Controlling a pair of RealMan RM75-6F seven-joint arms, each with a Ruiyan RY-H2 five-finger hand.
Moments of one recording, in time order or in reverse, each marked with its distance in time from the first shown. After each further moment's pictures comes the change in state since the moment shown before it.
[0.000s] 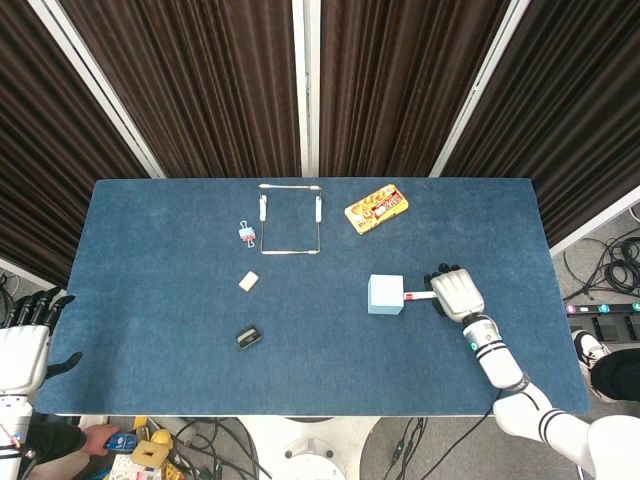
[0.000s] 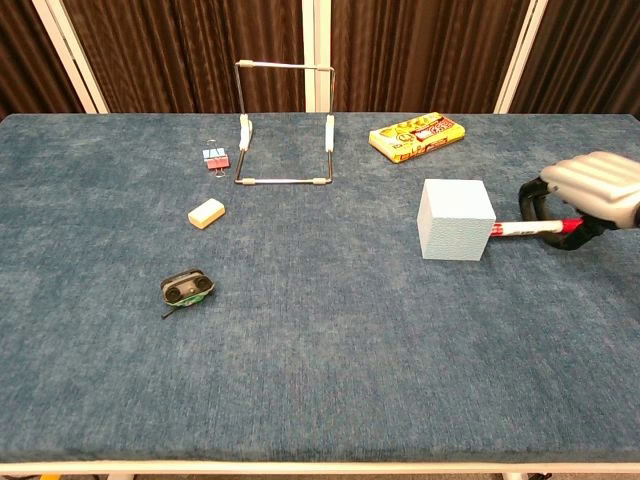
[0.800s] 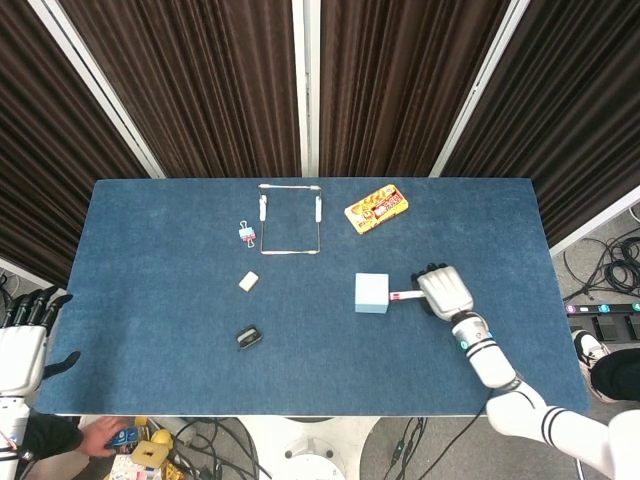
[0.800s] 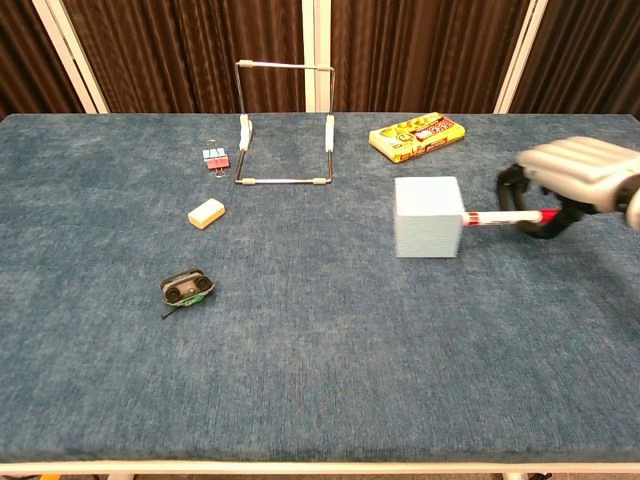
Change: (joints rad) left arm 0.008 0.003 0.002 0.006 0.021 0.024 -0.013; right arm 0.048 0.065 0.056 -0.254 0.127 -0.062 -0.190
